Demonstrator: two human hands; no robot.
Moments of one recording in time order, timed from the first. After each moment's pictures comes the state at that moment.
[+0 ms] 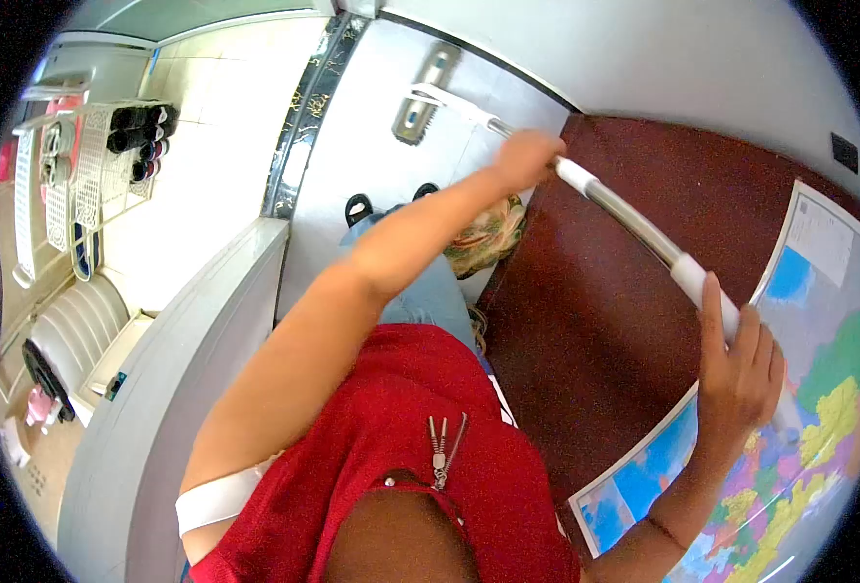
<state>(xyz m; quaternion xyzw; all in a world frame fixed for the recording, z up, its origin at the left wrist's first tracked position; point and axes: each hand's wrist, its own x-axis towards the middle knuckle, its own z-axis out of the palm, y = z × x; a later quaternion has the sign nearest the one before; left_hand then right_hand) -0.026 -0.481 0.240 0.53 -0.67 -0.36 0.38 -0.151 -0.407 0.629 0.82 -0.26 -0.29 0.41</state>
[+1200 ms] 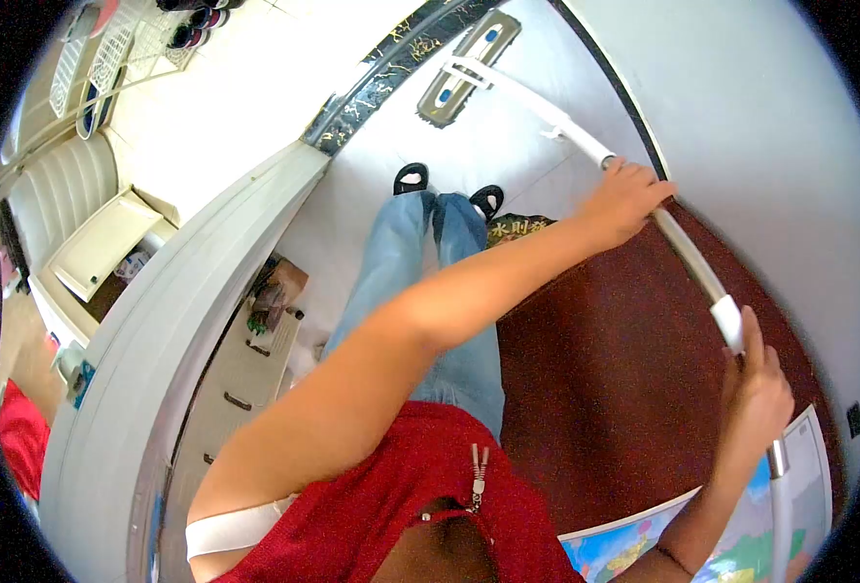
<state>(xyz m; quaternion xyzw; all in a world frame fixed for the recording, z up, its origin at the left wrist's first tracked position) 0.073 -0.489 0.148 0.63 -0.49 -0.30 0.52 -0.015 -0.529 0.448 0.86 -0.32 -0.35 0.20</state>
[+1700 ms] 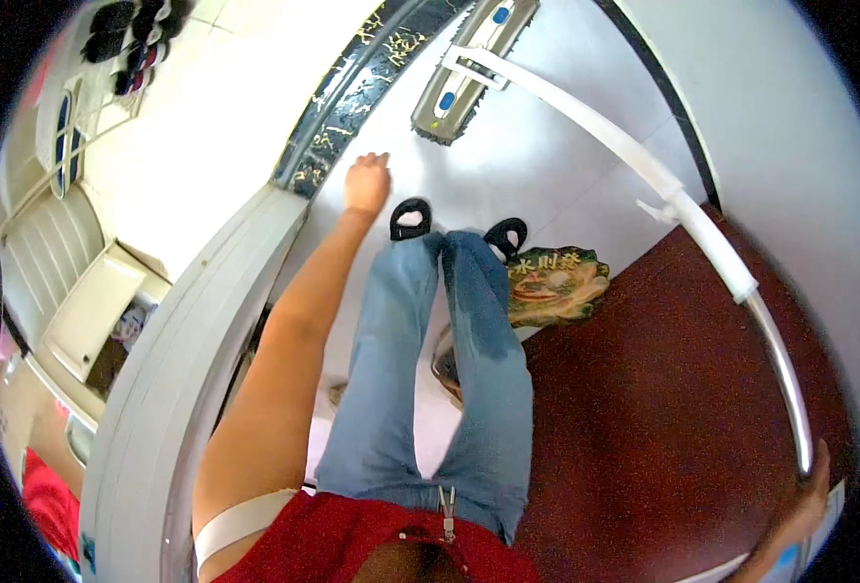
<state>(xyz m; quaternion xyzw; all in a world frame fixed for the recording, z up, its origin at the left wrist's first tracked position) 0.258 -0.250 -0.283 0.86 -0.46 -0.22 0.00 -0.147 -0.603 0.346 0.72 -0.48 -0.41 0.29</state>
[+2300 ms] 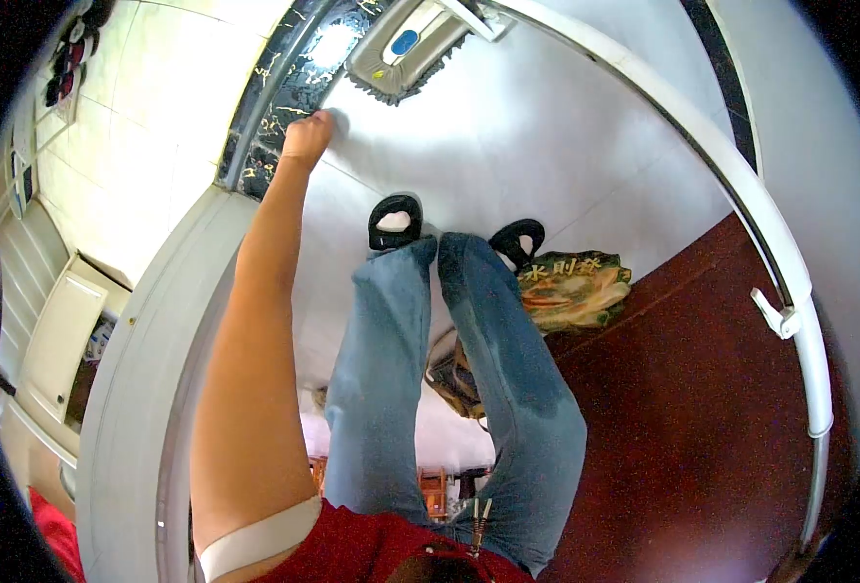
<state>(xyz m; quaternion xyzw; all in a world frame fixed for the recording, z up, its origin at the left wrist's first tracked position) 0.334 -0.187 -0.502 0.73 -0.63 -0.07 -0.25 -0.281 -0.661 0.355 0.64 -0.58 -0.46 0.20</state>
